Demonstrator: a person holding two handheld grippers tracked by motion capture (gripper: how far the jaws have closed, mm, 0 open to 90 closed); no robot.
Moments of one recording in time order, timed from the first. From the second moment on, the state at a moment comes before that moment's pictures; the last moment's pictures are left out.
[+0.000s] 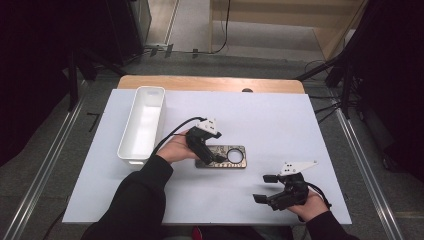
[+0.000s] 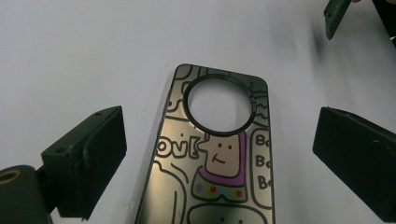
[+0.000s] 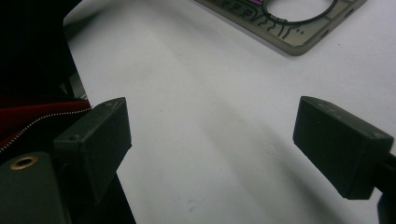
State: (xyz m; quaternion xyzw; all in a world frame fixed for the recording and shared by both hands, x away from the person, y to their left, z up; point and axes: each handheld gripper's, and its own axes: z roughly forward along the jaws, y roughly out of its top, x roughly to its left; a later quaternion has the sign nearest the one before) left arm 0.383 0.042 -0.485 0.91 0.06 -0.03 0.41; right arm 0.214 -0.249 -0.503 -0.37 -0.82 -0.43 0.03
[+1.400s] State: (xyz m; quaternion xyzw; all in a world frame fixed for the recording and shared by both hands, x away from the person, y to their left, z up) left arm 0.384 0.044 -0.519 0.92 0.06 -0.03 0.39; right arm 0.219 -0.244 -0.503 -0.36 -0.83 -0.43 0.03
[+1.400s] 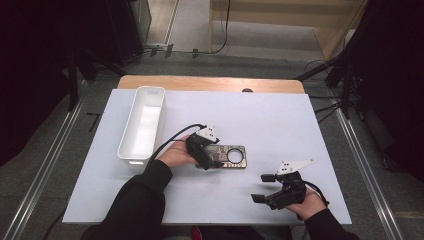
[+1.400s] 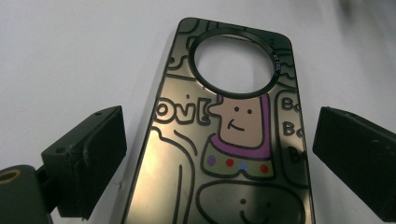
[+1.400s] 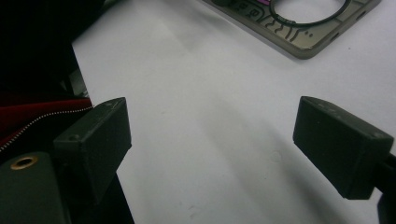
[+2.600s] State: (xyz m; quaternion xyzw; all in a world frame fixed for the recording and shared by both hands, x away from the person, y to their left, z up) left arm 0.371 0.039 -0.522 0.93 0.03 0.03 0.36; right arm 0.218 -0.245 -0.503 -0.36 -0.83 -0.43 0.03
